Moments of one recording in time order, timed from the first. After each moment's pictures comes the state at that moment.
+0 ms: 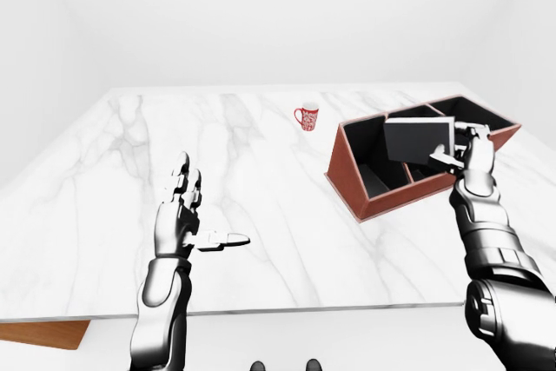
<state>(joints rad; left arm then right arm) 0.06 0.03 0.12 -0.31 -0.15 0.09 -0.12 -0.68 -0.54 -0.26 0.86 0.10 0.00 -0.19</state>
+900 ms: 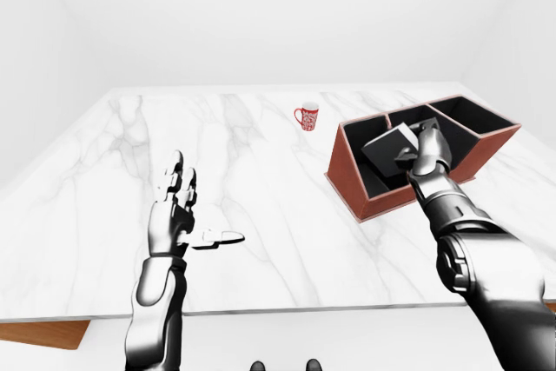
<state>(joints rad) 0.05 0.04 0.15 -0.30 -0.18 0.09 -0.13 -1.02 -0.44 -0.11 1.35 -0.41 0.07 -0.37</state>
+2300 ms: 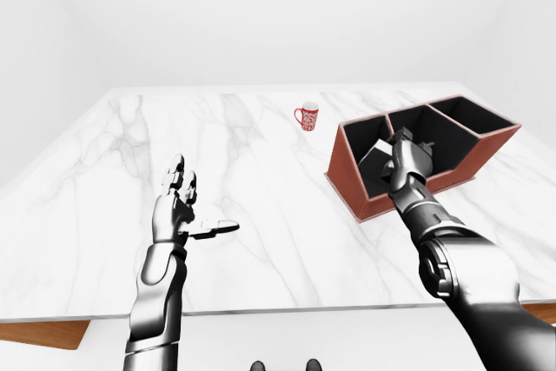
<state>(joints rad) -0.07 0.09 0.19 -0.08 -0.22 0.09 -0.11 -1.00 -0.34 -0.14 1.41 -0.81 0.09 -0.46</state>
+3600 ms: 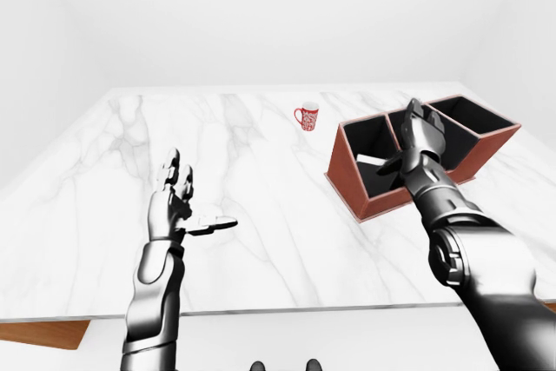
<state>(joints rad) -0.08 0.10 0.19 -0.11 -0.24 0.09 -0.09 -1.06 -0.39 -0.14 1.37 -0.88 0.09 -0.37</state>
